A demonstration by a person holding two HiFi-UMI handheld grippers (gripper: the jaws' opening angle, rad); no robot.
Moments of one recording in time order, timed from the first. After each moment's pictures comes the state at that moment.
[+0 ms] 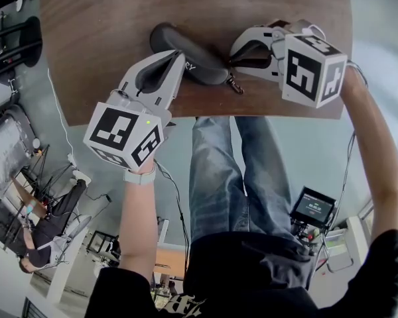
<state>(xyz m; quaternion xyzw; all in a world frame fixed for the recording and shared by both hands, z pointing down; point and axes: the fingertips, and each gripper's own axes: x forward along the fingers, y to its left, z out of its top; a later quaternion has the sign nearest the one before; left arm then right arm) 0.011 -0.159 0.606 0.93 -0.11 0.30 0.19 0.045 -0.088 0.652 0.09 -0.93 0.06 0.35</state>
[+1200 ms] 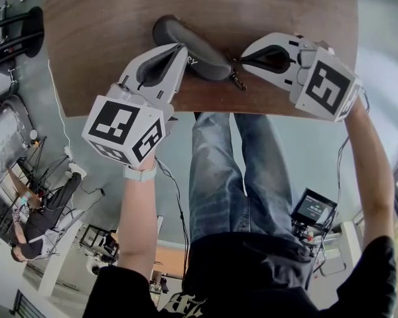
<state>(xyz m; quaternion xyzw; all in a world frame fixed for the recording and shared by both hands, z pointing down) -0.001 -0.157 0.608 0.93 -0.13 0.30 0.20 0.047 -0.077 0.640 0.19 -0.93 0.11 0.28</state>
